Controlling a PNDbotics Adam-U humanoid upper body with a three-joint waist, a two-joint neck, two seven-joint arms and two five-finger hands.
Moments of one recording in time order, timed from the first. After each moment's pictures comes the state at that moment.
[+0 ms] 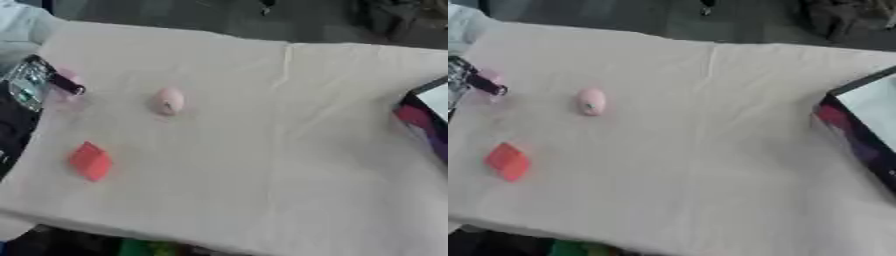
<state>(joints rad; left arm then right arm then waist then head) -0.97 0.64 0.00 -0.56 -0.60 0.56 -0.18 -0.41 -0.44 -0.03 -1.53 -0.32 0.06 -0.16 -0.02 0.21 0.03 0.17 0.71</state>
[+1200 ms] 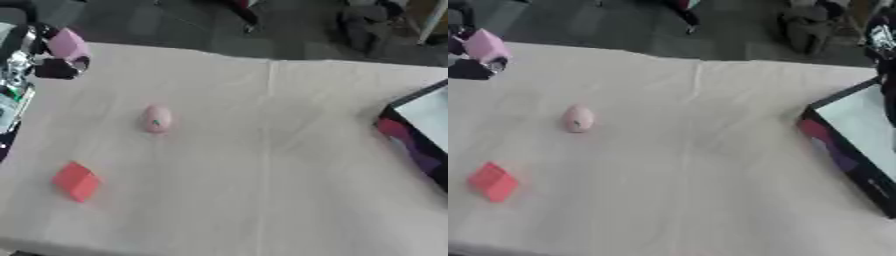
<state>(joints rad) -0.74 0.65 -0.05 -1.15 -0.36 0.24 0.05 -0.61 -0.50 0.05 -1.64 -0.26 0.09 -0.12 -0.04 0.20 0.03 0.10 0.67</state>
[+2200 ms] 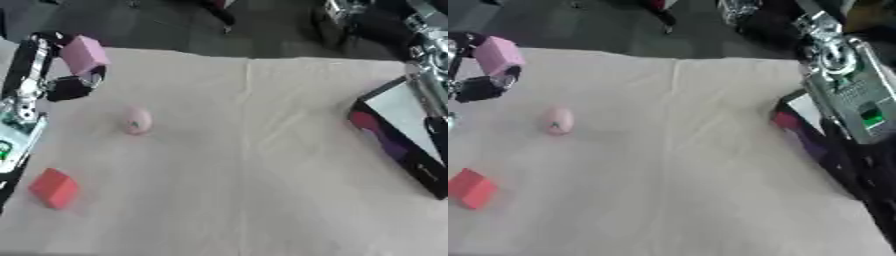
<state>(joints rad) -0.61 0.50 -0.11 -1.37 -0.44 0.11 0.18 -0.85 -0.39 0.28 -1.65 0.01 0.19 0.11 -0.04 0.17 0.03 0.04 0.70</state>
